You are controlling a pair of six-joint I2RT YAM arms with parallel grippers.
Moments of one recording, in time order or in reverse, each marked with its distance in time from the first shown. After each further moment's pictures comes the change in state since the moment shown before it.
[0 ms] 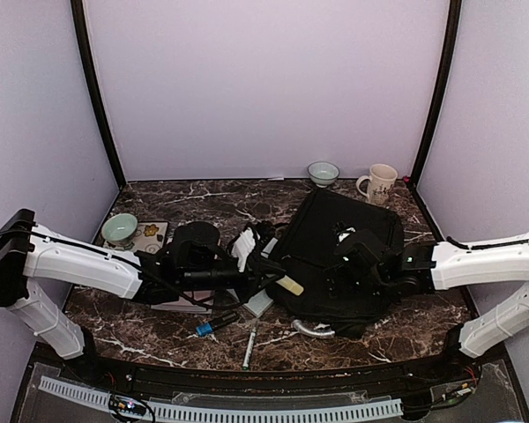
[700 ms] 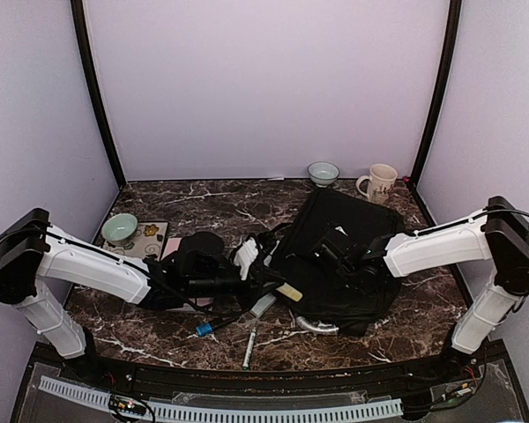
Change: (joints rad) left arm 0.000 0.079 -0.041 0.074 -0.014 0.008; right arm -0.101 0.373 0.132 0.015 0.204 -0.071
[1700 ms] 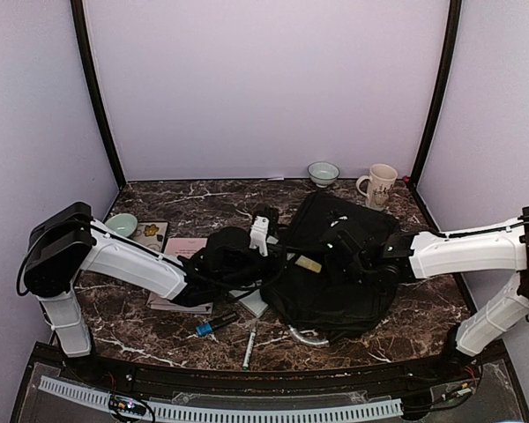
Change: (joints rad) left arm 0.000 0.234 0.184 0.168 -0.240 -0.399; right arm 0.055 -0.179 -0.017 0.033 -0.109 0.046
